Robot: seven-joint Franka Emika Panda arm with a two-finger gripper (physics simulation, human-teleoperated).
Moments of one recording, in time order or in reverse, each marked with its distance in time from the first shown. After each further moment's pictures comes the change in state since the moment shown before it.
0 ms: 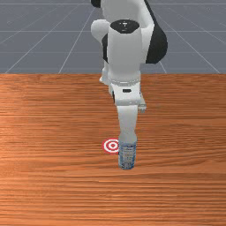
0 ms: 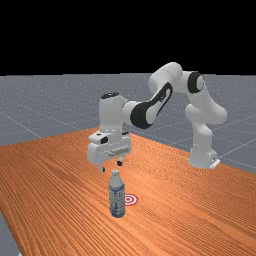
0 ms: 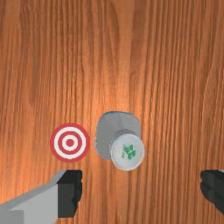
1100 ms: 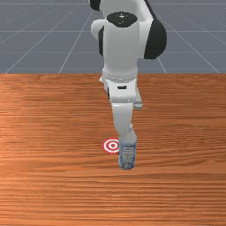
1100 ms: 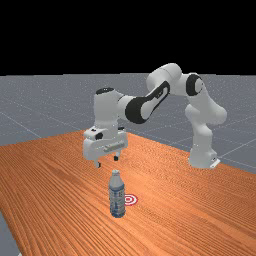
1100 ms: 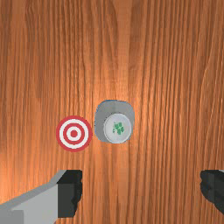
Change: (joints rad) arm -0.003 0.043 -0.016 0.130 -0.015 -0.126 0.007
